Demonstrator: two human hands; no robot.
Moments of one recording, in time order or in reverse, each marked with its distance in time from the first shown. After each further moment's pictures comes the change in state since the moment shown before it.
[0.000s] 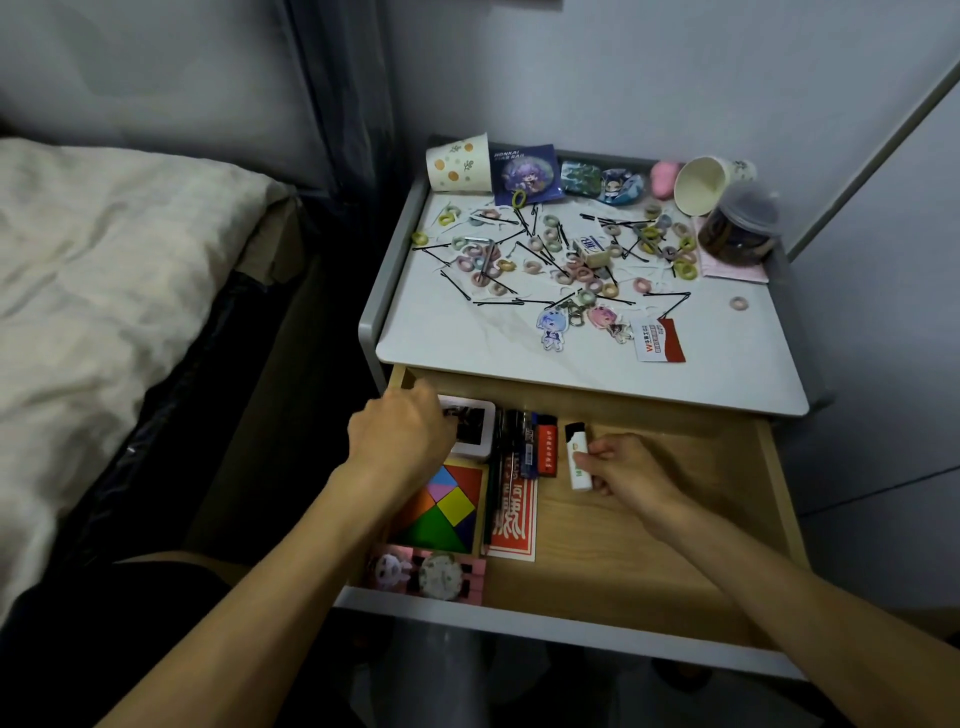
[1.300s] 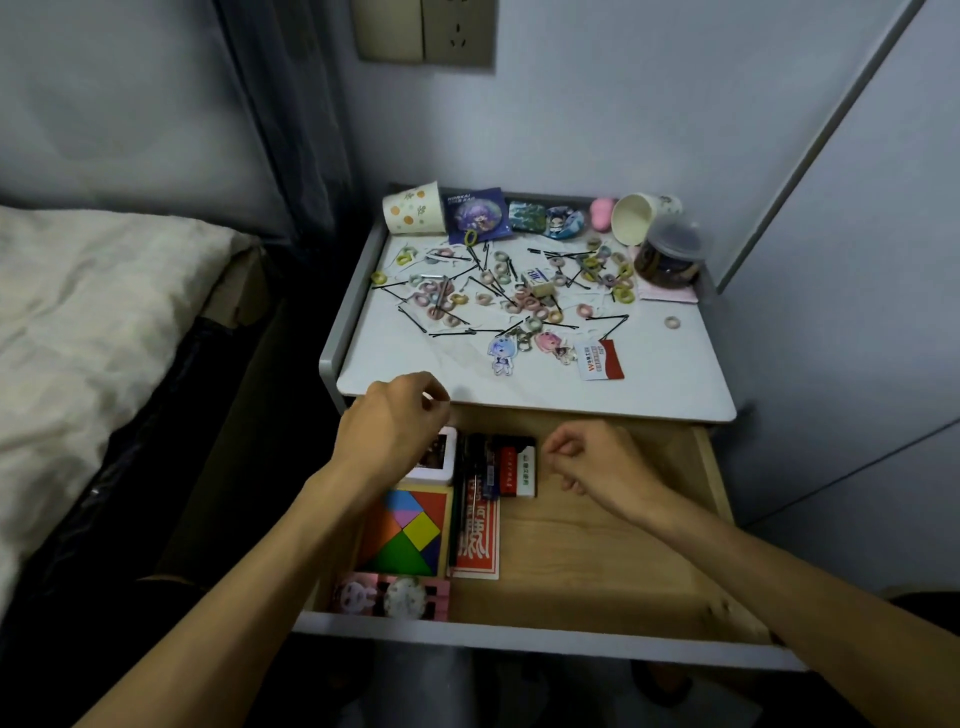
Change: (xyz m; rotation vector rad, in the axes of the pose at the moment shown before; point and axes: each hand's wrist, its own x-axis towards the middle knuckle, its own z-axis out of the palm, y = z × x) left_hand -0.002 0.029 -0.029 -0.302 0.029 0.152; right_hand -0.025 -0.026 -0.031 -0.305 0.032 -0.358
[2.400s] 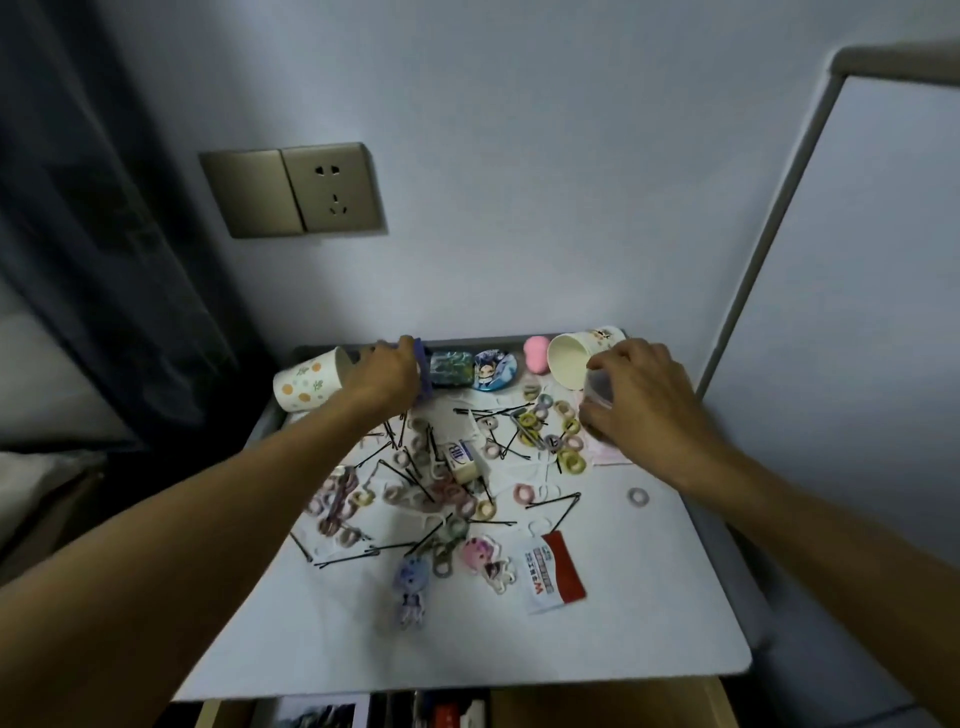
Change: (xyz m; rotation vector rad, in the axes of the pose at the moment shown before) left_hand 0.317 0.098 0.007 0.467 0.070 0.085; right_hand 0.168 0.001 -0.195 -0.605 0.583 -0.197
